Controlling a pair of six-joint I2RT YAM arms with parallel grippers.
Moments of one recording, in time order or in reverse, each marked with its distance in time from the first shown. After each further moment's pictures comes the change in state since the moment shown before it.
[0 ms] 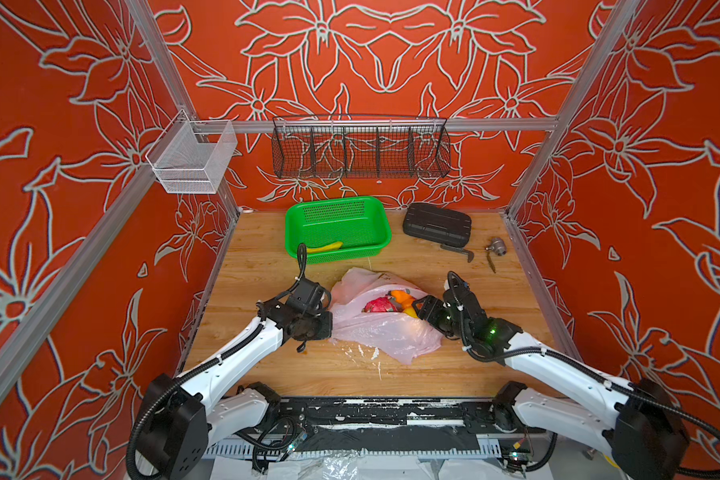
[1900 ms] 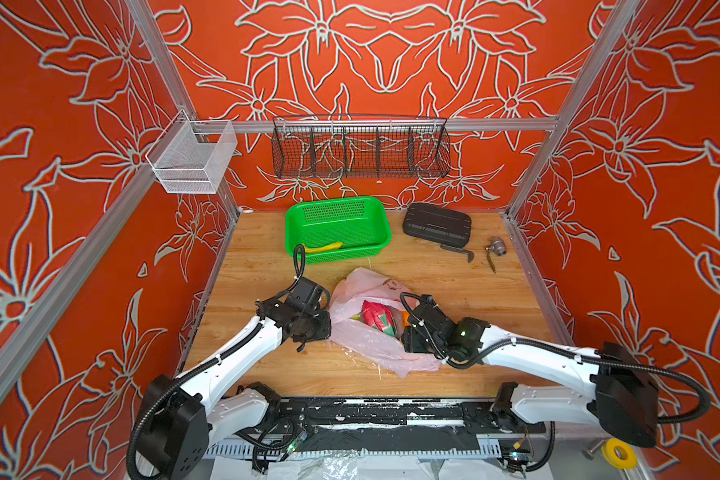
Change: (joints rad) left arm 0.010 -0.016 0.016 -0.043 0.040 -0.060; right arm 0.294 0.164 0.122 -0.294 0.148 -0.154
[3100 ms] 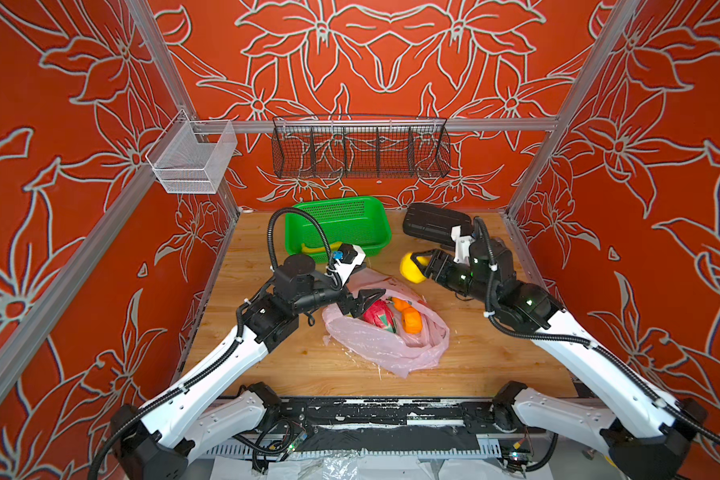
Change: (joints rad) left arm -0.166 -0.079 0.182 0.692 0.294 0.662; right arm -0.341 -0.129 0.465 0.090 -0.243 0.001
